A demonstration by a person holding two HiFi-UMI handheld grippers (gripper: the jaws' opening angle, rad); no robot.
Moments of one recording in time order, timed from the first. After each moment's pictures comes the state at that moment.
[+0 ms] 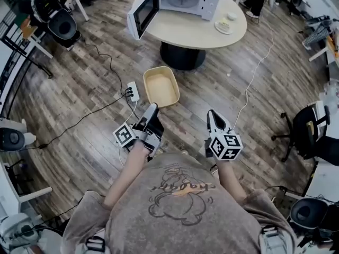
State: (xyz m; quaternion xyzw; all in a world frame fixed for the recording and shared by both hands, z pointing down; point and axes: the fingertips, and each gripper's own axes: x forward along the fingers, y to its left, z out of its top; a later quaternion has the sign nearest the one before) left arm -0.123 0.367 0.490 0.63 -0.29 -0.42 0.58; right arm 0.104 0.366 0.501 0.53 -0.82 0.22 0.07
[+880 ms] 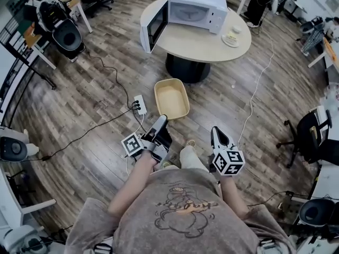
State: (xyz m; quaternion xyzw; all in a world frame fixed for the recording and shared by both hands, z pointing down) left arm -0.167 0.364 0.492 0.65 -0.25 -0.40 0.59; right arm 0.046 0.389 0.506 0.55 -0.81 0.21 0.08
